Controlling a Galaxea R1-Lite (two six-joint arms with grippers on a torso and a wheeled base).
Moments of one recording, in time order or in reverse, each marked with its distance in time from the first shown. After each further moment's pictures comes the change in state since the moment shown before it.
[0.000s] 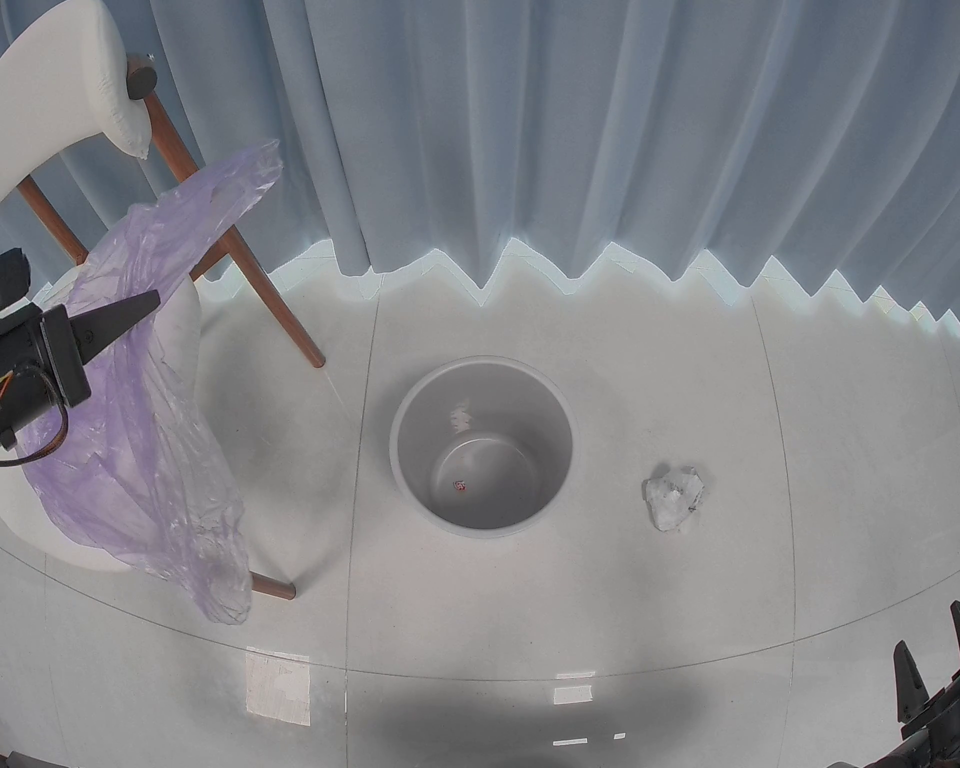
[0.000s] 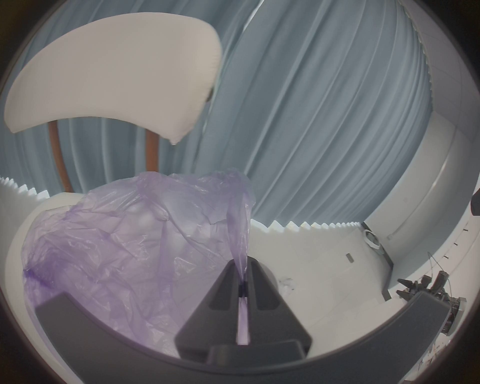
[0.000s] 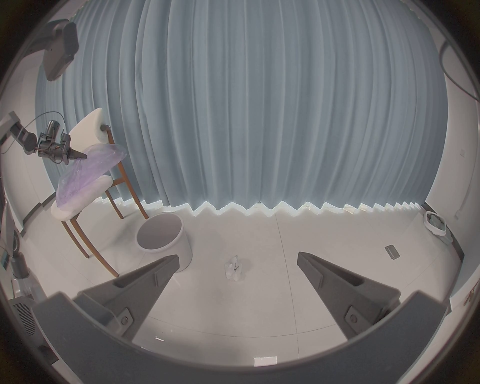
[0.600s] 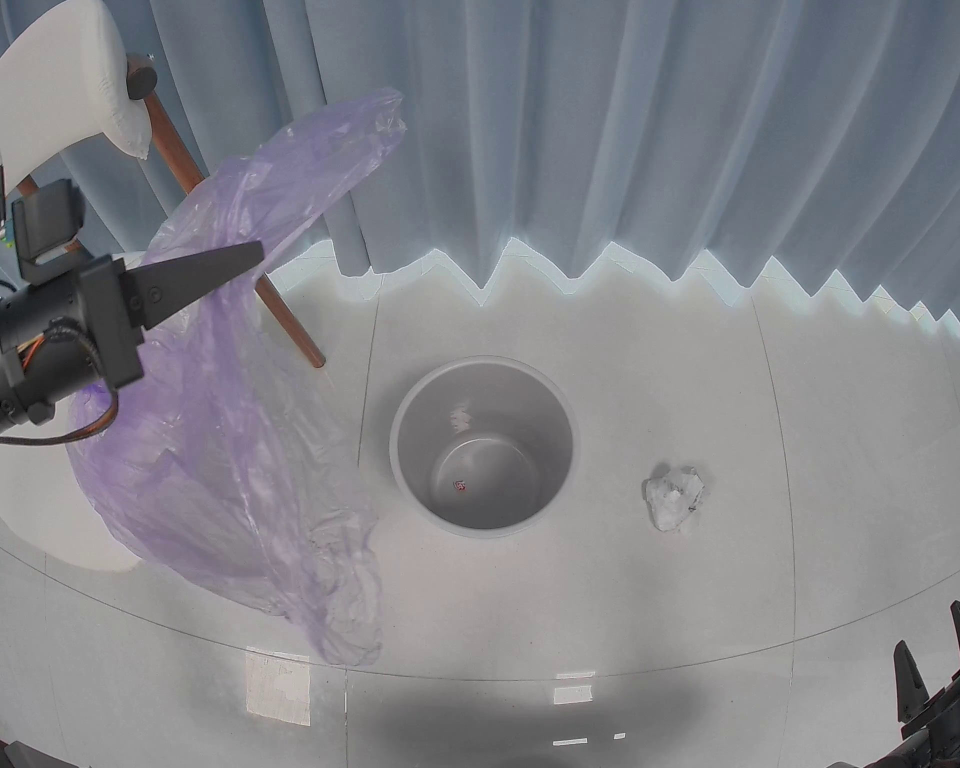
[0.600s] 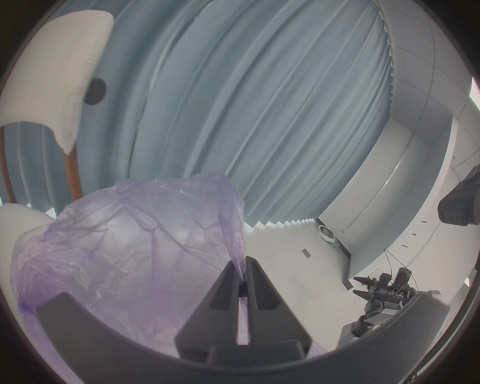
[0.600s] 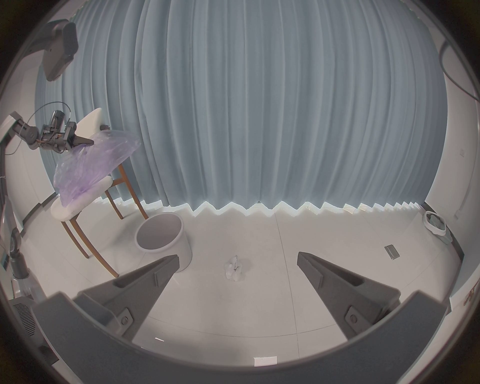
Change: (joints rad) left arm -0.305 0.069 -0.112 -0.006 0.000 -0.003; right arm 0.000 0.000 0.000 0.000 -0.002 0.001
